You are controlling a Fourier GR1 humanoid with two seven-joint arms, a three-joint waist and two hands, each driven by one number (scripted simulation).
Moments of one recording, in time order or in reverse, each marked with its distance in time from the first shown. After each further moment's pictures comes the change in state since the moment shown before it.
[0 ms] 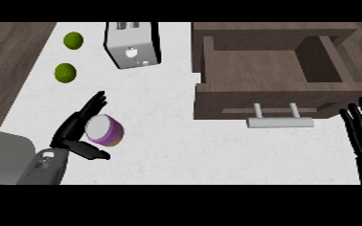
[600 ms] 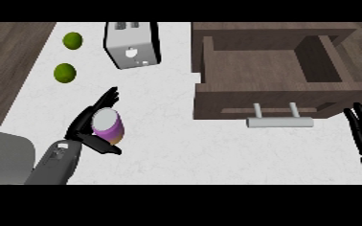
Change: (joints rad) left arm -0.083 -0.042 -0.024 0.087 -0.013 0.013 -0.018; right arm -0.007 -0.008 -0.011 -0.026 -0.027 0.001 0.033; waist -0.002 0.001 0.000
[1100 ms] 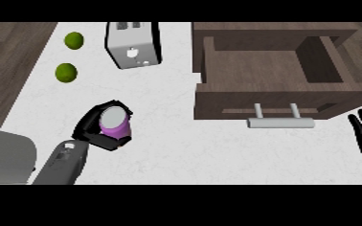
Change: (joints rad) left arm 0.034 -0.044 -0.021 -0.106 0.043 -0.048 0.052; right arm 0.044 0.006 -0.019 -0.008 -0.018 0.022 -0.031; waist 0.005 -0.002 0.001
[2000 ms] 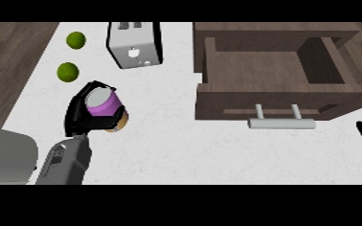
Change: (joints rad) left arm 0.091 -0.124 0.158 -0.387 0.200 0.372 0.266; right arm 0.049 0.014 -0.007 -0.046 -0.020 0.003 -0.005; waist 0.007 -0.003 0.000
